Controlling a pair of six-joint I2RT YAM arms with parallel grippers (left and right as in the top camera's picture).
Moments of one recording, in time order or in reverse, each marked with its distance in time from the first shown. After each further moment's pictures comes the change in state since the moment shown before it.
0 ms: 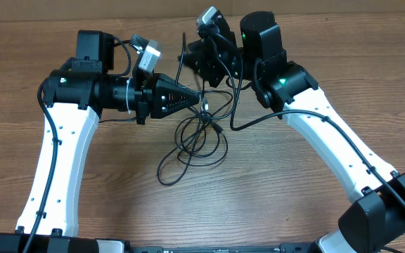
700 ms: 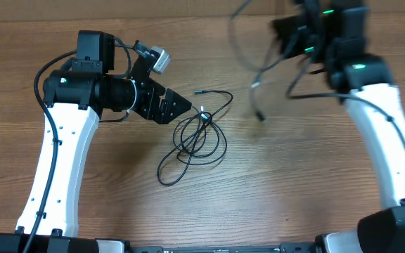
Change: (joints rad) left arm -0.002 -0.001 0.000 -0.004 -0.793 -0.206; right arm -0.381 -0.105 0.018 -0.203 0.198 0.106
